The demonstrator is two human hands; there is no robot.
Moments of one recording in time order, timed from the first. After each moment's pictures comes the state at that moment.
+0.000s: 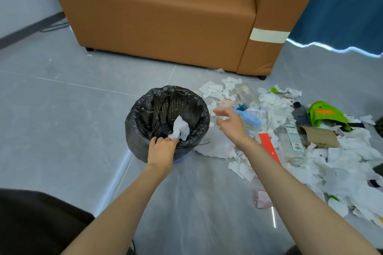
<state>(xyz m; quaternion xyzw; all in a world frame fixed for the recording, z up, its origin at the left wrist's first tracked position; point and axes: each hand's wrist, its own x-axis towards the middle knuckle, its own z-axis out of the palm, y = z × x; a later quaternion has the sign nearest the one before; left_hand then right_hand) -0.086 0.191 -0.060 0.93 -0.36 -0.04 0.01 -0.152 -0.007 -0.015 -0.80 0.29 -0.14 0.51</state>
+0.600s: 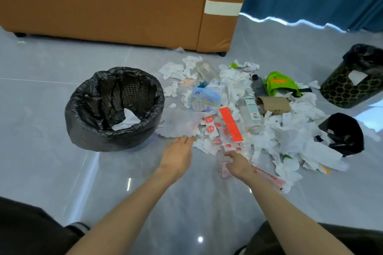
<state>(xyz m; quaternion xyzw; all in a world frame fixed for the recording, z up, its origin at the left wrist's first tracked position) -0.193 0.094 -0.105 0.86 -0.47 -0.11 0.15 -0.341 -0.057 -0.140 -0.81 0.47 0.10 0.34</state>
